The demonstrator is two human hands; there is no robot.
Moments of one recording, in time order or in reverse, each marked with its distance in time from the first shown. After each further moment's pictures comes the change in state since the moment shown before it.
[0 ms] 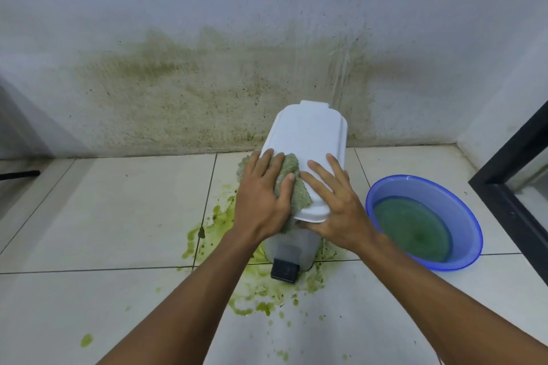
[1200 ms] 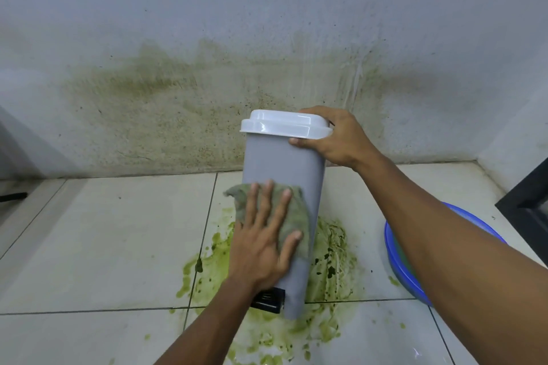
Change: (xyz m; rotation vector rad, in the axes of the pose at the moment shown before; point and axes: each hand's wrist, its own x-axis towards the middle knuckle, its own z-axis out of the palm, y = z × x) left_hand 0.017 -0.091 0.052 0.412 0.153 0.378; right_hand 0.187 0.056 -0.010 0.390 -0.026 0.360
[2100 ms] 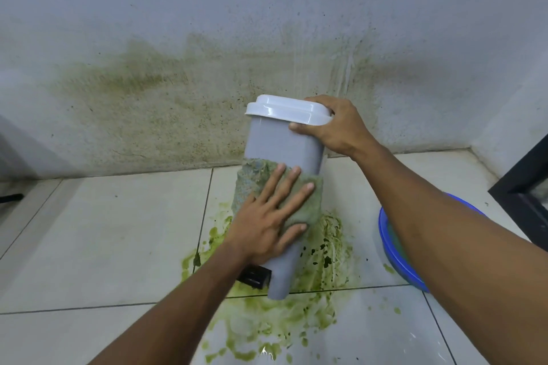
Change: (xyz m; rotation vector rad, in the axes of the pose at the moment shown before) left_hand 0.039 -0.003 -0.014 0.046 -0.221 0.325; right_hand -0.001 0.007 -0.009 0.008 0.088 0.081
